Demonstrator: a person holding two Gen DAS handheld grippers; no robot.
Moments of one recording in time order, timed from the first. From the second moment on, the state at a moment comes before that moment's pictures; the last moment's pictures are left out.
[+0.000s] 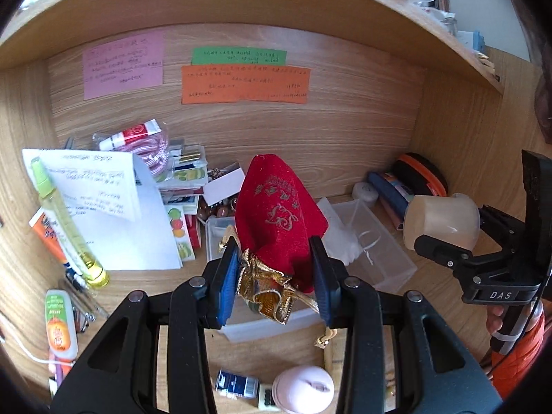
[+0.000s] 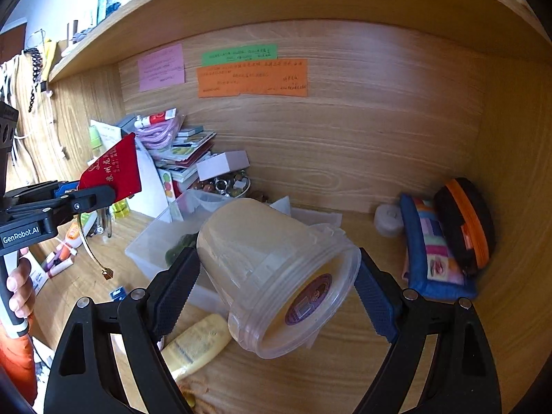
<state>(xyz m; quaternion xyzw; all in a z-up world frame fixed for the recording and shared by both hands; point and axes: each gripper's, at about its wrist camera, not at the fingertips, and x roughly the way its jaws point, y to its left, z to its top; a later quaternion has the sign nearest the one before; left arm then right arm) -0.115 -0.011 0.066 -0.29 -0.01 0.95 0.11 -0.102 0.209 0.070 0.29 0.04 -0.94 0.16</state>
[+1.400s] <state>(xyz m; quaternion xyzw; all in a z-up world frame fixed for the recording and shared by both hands) -0.223 -0.005 -0.031 -0.42 0.00 0.90 0.11 -0.191 0.116 -0.009 0.36 0.14 -0.90 0.20</state>
